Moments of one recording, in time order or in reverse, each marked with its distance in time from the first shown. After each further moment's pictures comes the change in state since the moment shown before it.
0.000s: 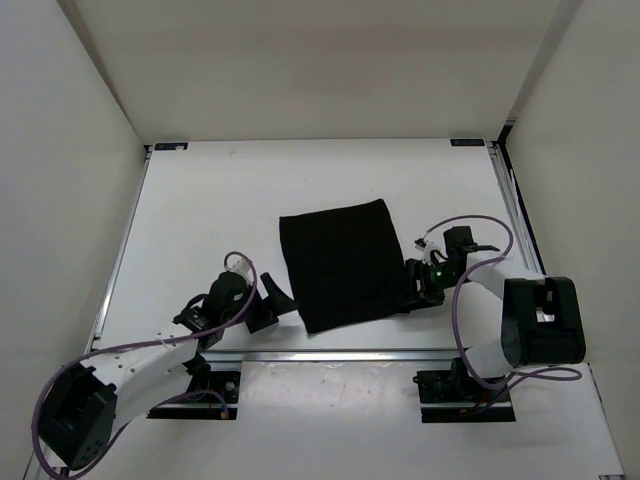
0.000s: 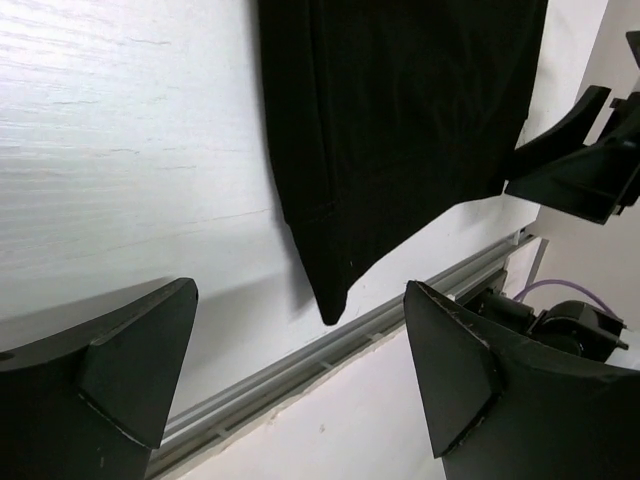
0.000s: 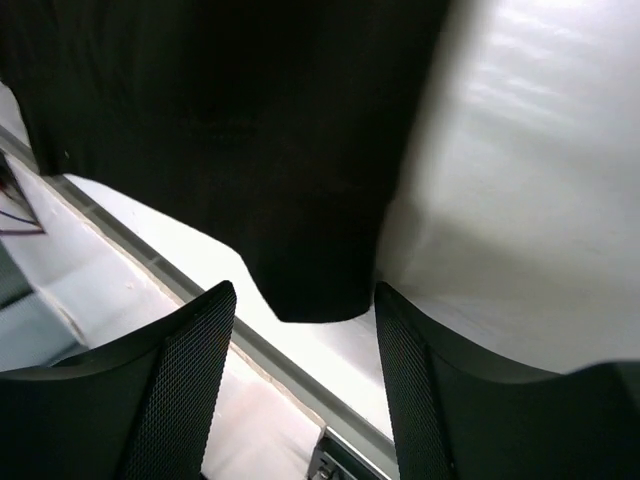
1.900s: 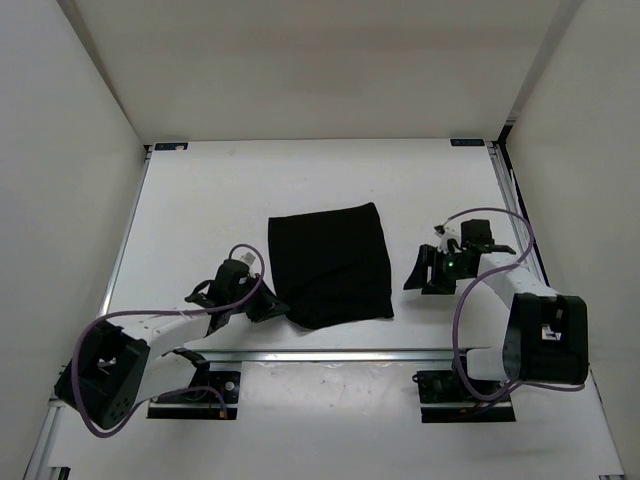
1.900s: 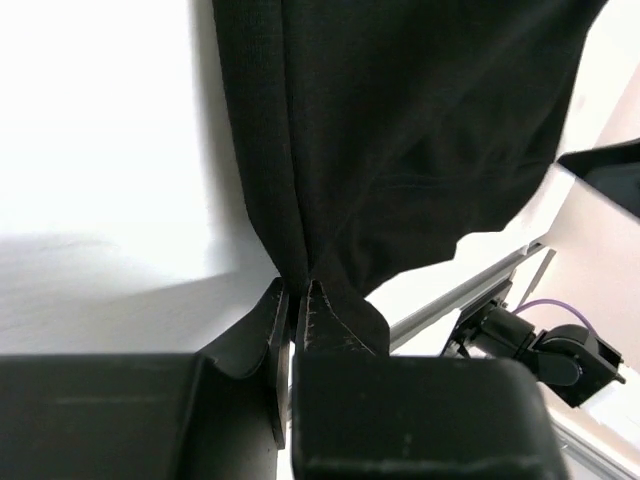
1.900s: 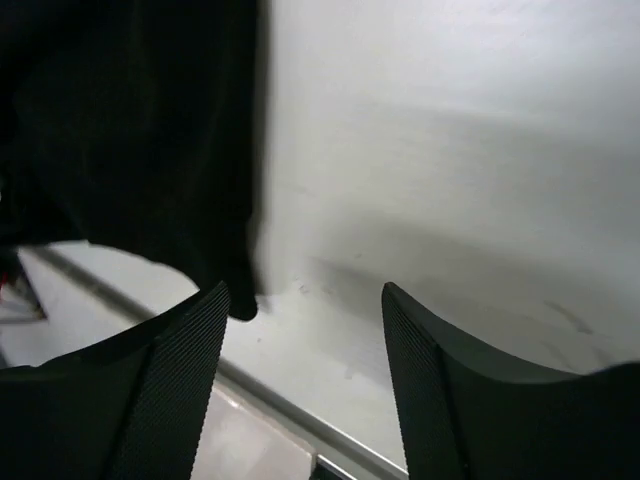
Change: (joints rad) left arm 0.093 0.288 0.087 0.073 0.100 0.029; right arm -0.096 -0.109 0.038 0.037 0.108 0.077
